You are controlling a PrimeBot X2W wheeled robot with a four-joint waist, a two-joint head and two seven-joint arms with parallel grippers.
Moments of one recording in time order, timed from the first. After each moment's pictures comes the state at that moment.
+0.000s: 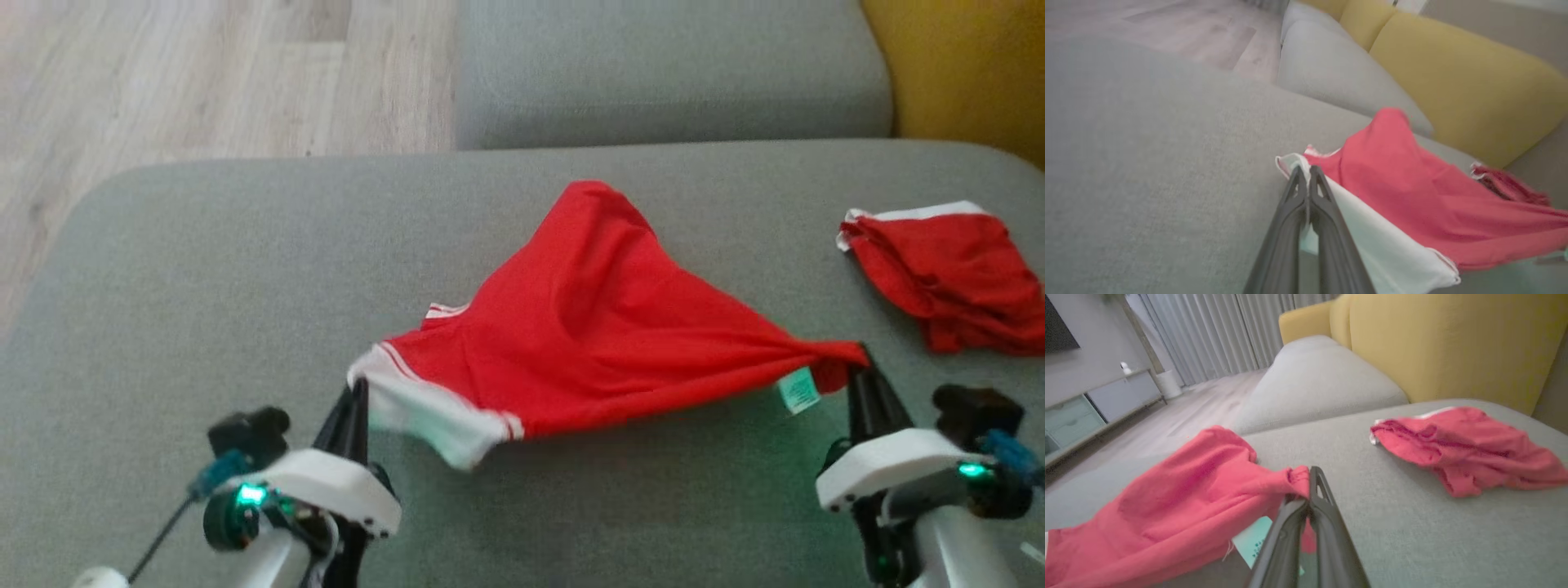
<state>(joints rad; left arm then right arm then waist) -0.18 0.19 -0.48 0.36 -0.75 0.08 -0.02 -0.10 -0.05 -0.07 0.40 0.21 0.13 -0.09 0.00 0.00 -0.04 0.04</state>
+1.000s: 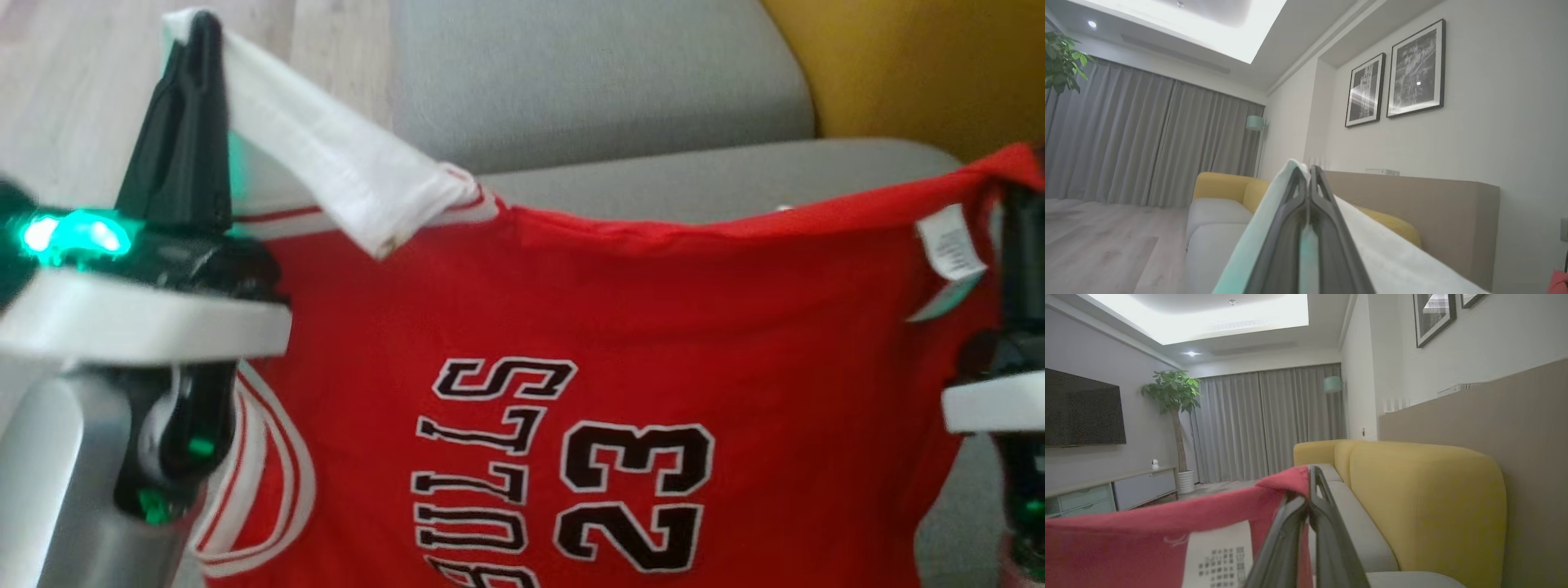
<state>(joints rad) -0.39 0.39 -0.30 -0.49 -0.72 0.20 0.16 -0.05 -0.05 -0.14 -0.54 0.25 0.13 0.32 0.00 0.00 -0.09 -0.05</state>
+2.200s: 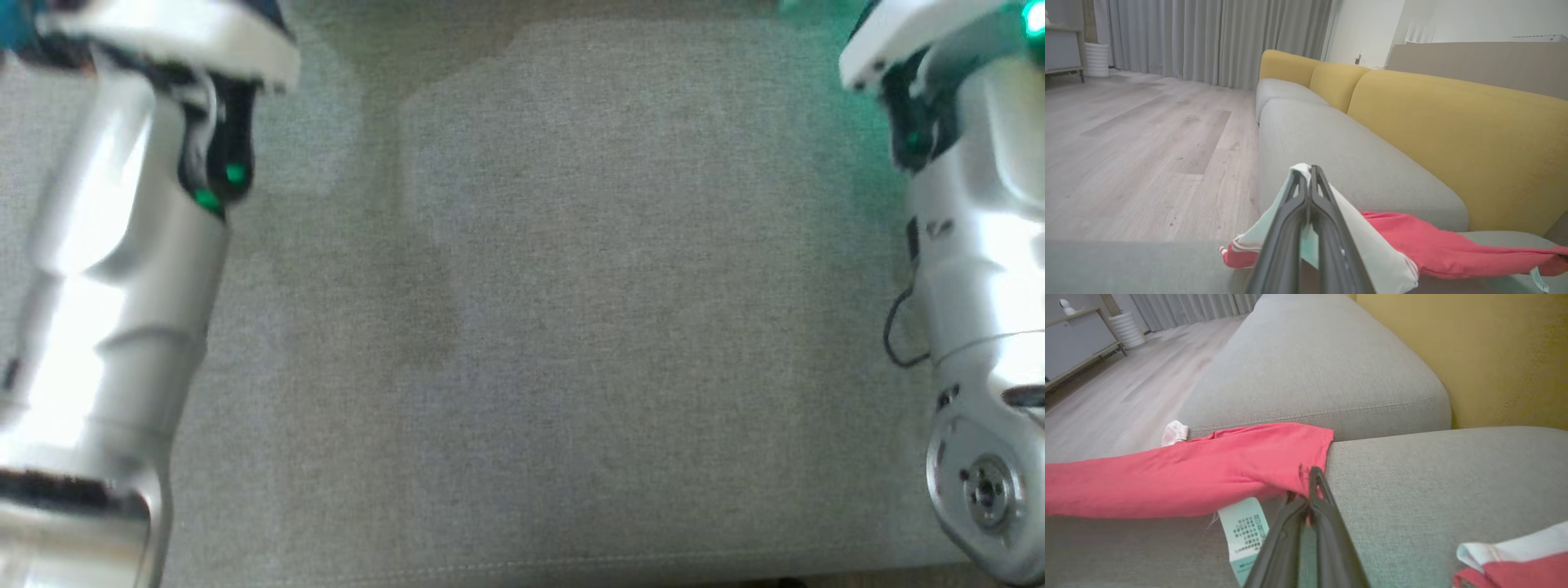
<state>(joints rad) -1.02 0.22 -0.40 0.61 -0.63 -0.06 -0.15 -1.09 -0.07 -0.14 0.99 0.03 0.13 -0.03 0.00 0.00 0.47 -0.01</state>
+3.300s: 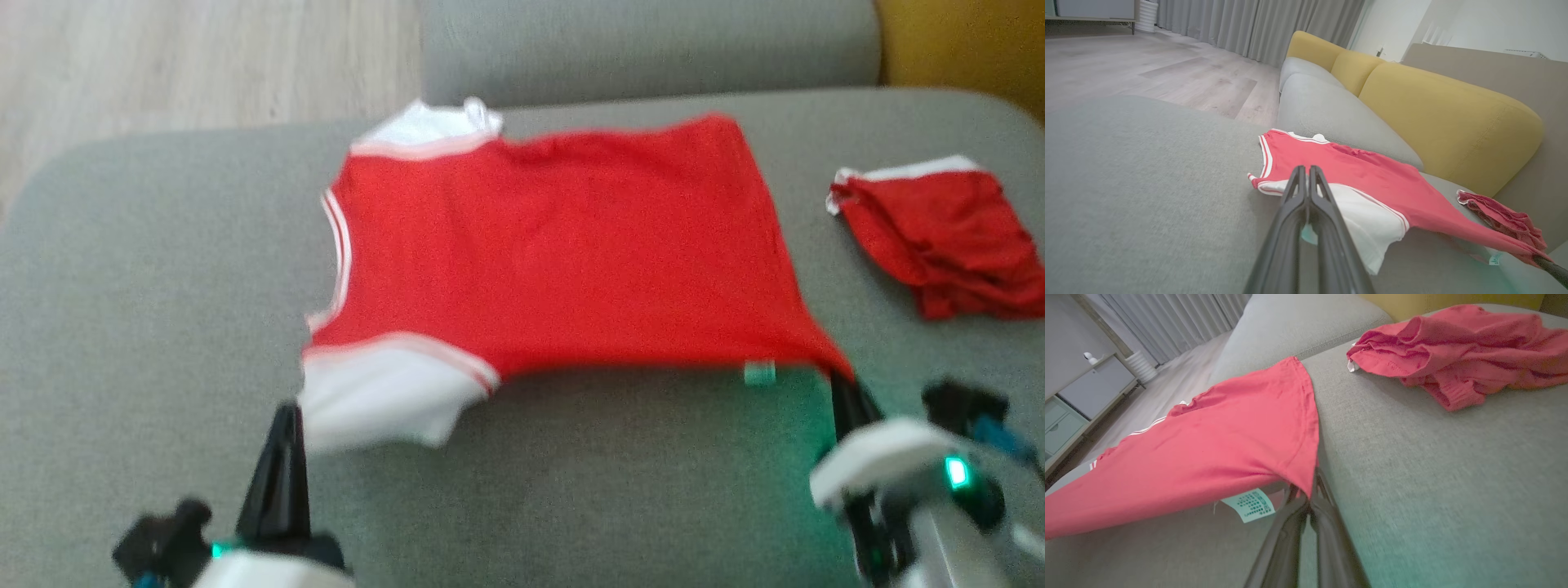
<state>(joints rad) 0.07 0.33 -0.42 -0.06 -0.71 0.17 -0.21 -0.21 -0.06 -0.06 0.58 0.35 0.13 -0.03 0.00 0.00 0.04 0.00</state>
